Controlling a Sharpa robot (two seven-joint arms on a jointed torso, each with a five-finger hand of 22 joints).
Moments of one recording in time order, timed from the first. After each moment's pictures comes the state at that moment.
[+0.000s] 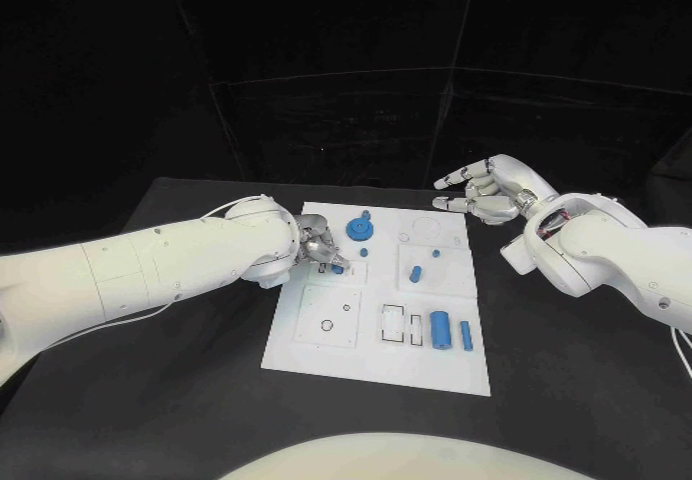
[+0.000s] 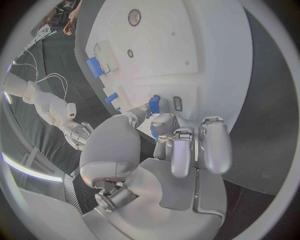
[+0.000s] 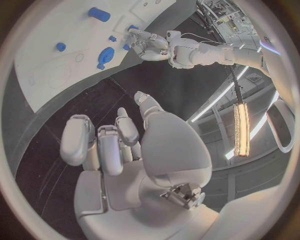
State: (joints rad) left arm 1.20 -0.68 -0.07 1.36 -1.10 0.01 -0.48; left_hand 1.01 -0.13 0.53 0.06 0.11 1.00 0.01 0.64 0.54 1.36 -0.06 1.10 0.94 1.46 -0.10 1.57 1.31 0.08 1.46 0.01 1.38 1.25; right arm 1.24 -0.85 -0.04 1.52 -0.90 -0.43 0.08; right_hand 1.28 -0.02 0.04 0.02 0.43 0.89 0.16 0.11 0.07 1.32 0.07 1.24 1.19 1.47 0.00 1.48 1.31 0.09 1.37 0.10 1.39 1.12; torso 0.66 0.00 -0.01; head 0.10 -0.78
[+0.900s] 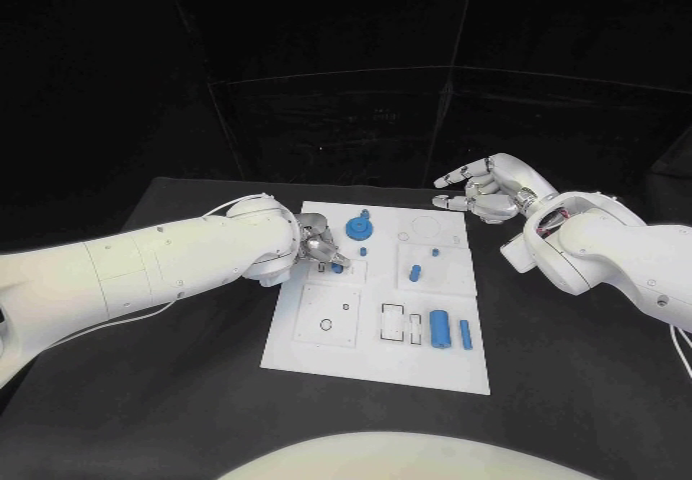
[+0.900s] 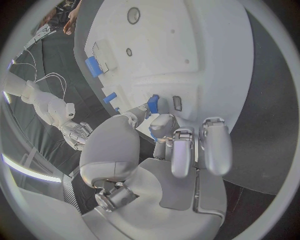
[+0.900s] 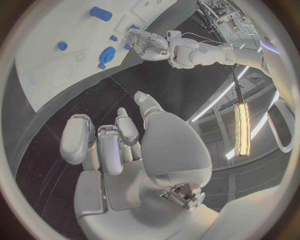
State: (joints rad) left arm 1.20 -0.67 -0.07 1.34 -1.10 0.02 -0.49; left_hand 0.94 -0.13 0.49 0.12 0.11 1.02 0.01 0.64 0.55 1.38 -0.06 1.12 0.97 1.46 -0.10 1.57 1.31 0.07 1.46 0.00 1.39 1.27; right arm 1.24 -0.85 -0.04 1.51 -0.90 -0.42 0.08; right_hand 1.28 -0.02 0.04 0.02 0.44 0.89 0.16 0.11 0.07 1.32 0.07 1.23 1.19 1.47 0.00 1.47 1.31 0.09 1.37 0.10 1.39 1.10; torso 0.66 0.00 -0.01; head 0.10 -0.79
